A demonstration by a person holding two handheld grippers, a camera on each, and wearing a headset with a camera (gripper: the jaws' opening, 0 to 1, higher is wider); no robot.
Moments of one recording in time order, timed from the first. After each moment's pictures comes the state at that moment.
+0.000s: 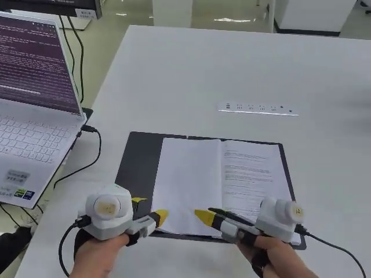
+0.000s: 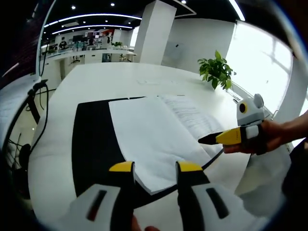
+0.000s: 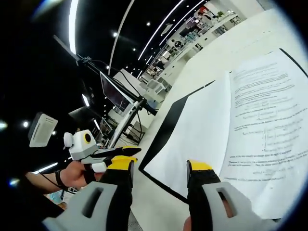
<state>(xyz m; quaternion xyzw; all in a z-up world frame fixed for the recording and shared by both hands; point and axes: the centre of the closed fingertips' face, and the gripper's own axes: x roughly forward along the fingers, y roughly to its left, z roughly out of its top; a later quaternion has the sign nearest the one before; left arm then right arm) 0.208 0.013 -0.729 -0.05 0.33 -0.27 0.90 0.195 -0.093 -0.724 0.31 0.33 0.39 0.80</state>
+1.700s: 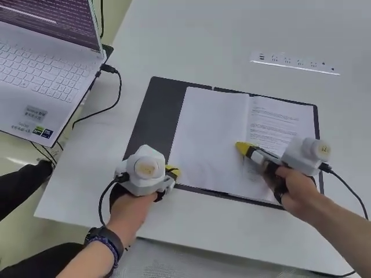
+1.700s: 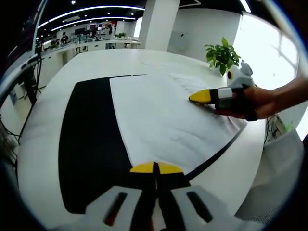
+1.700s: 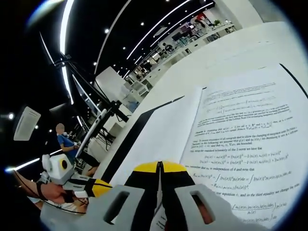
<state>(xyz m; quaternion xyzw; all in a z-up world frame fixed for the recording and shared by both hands) 0.203 0.012 -0.790 -0.02 0.37 -0.24 0.90 0.300 -0.123 -0.773 0.26 0.33 0.34 0.84</state>
